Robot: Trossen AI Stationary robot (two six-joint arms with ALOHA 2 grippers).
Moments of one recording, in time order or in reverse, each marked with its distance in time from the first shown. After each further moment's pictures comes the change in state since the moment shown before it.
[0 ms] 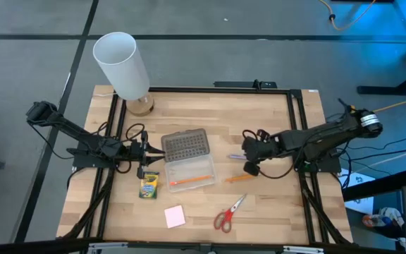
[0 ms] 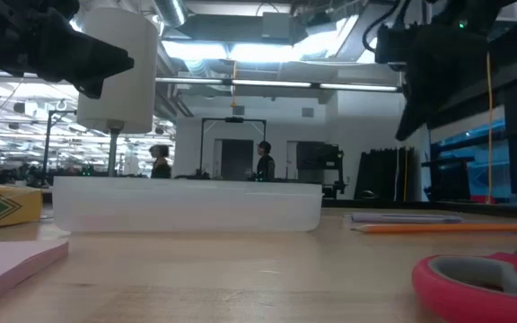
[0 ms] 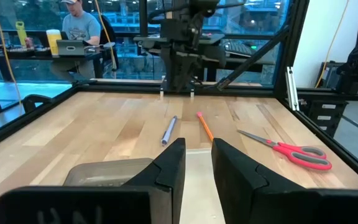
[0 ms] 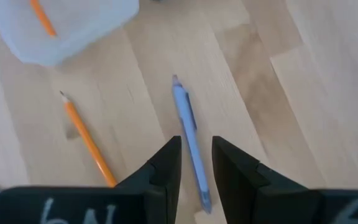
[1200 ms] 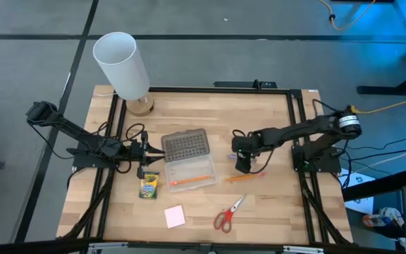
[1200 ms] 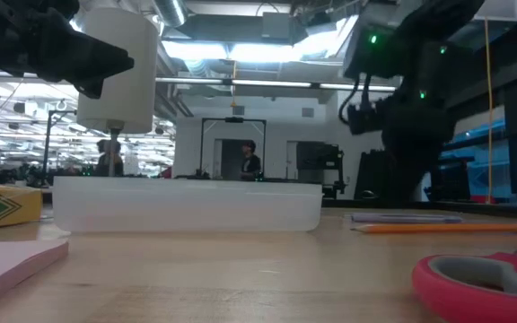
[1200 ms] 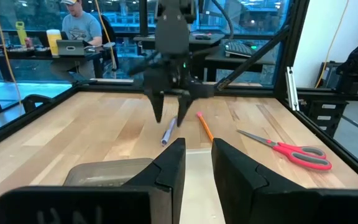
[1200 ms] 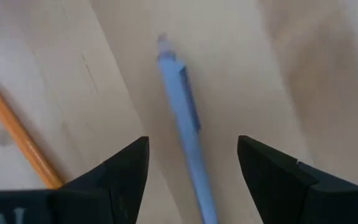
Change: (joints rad) left arm 0.000 0.000 0.000 0.000 0.000 0.000; right arm -0.184 0.285 -0.038 0.148 -0.246 -0.113
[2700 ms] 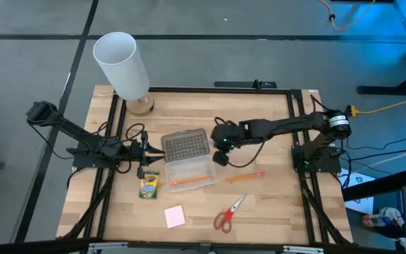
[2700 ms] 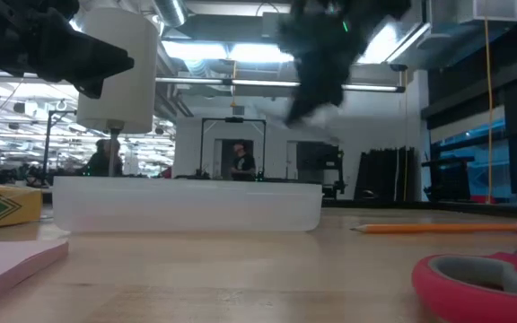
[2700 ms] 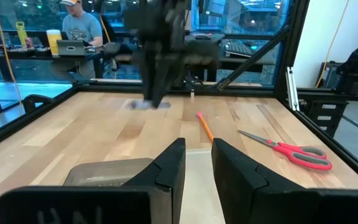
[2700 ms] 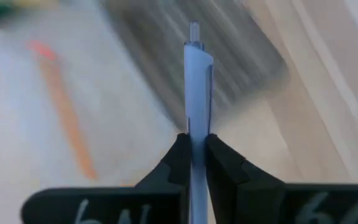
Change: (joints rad) left arm 0.000 0.000 0.000 0.000 -0.001 0.003; right arm 0.005 0.096 0.418 0.054 0.061 -0.105
